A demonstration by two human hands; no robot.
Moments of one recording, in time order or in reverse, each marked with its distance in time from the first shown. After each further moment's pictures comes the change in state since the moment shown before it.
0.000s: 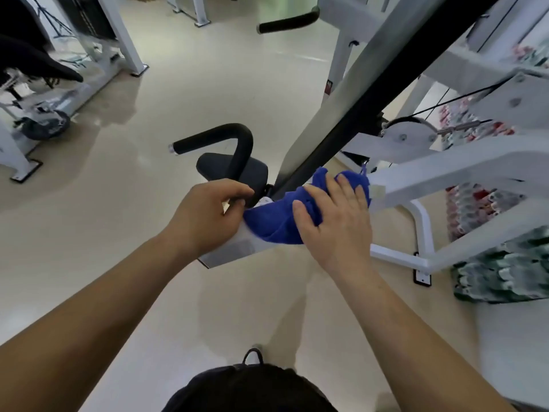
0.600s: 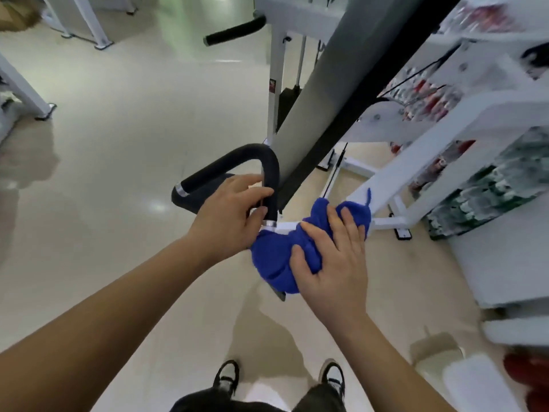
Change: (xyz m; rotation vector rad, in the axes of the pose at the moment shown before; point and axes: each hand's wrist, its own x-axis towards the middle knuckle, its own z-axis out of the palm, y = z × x) left_hand 0.083 -0.114 -0.032 0.053 -0.236 0.529; right_hand -0.054 -0.154 0.059 0.125 0.269 0.326
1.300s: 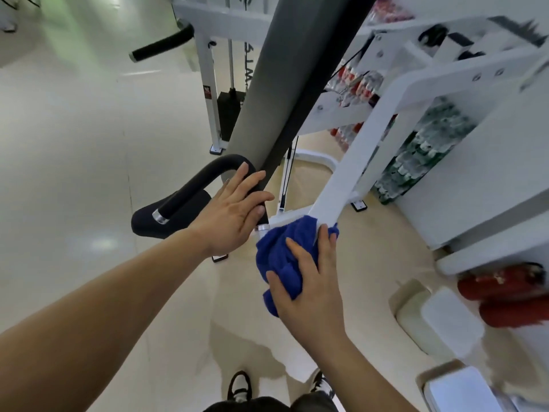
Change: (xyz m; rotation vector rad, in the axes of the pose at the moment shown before) left_hand 0.041 -0.040 0.007 0.120 -0.388 0.302; right_hand -0.053 -0.068 0.018 0.110 -0.027 0.288
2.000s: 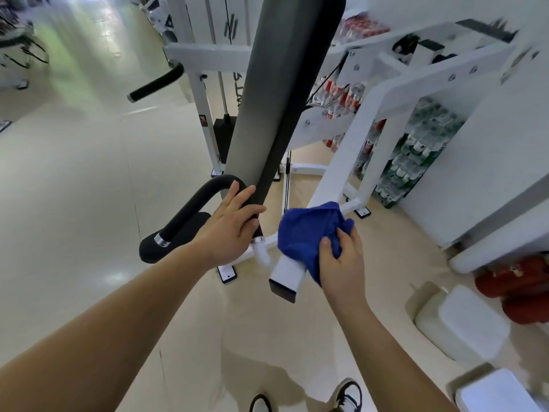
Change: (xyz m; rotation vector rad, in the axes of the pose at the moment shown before) left_hand 0.005 0.021 -0.016 -0.148 -0.060 -0.117; right_hand 0.051 0.034 -0.021 0.400 0.242 0.379
